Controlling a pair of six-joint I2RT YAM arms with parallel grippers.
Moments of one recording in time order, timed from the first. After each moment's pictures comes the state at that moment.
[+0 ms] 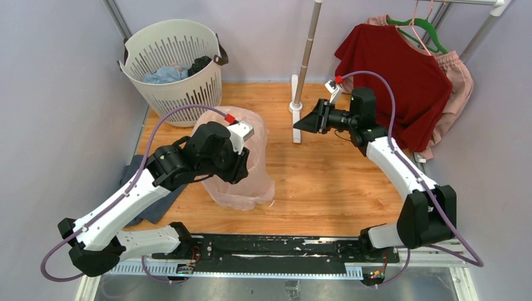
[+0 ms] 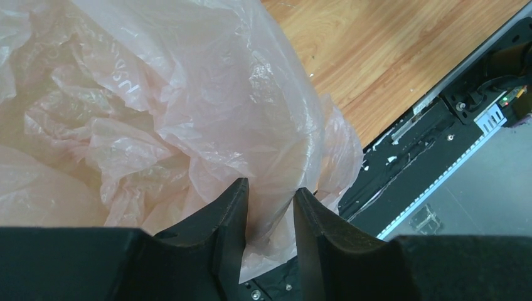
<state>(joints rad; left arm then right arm) -0.86 1.06 1.29 -0.98 0.00 -0.22 0.24 1.35 1.07 -0.04 -0.88 0.51</state>
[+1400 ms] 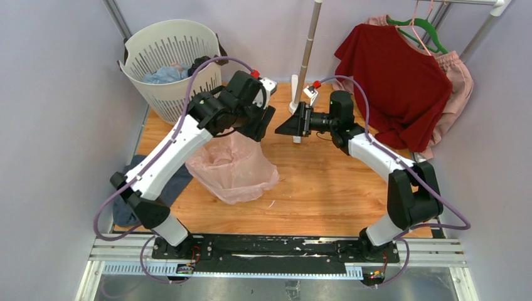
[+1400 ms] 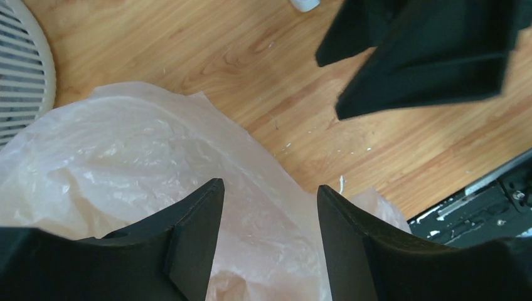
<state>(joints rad) -0.75 1.56 1.89 -1.13 -0.10 -0.11 0.37 1.55 1.06 0.27 -0.97 0.74</state>
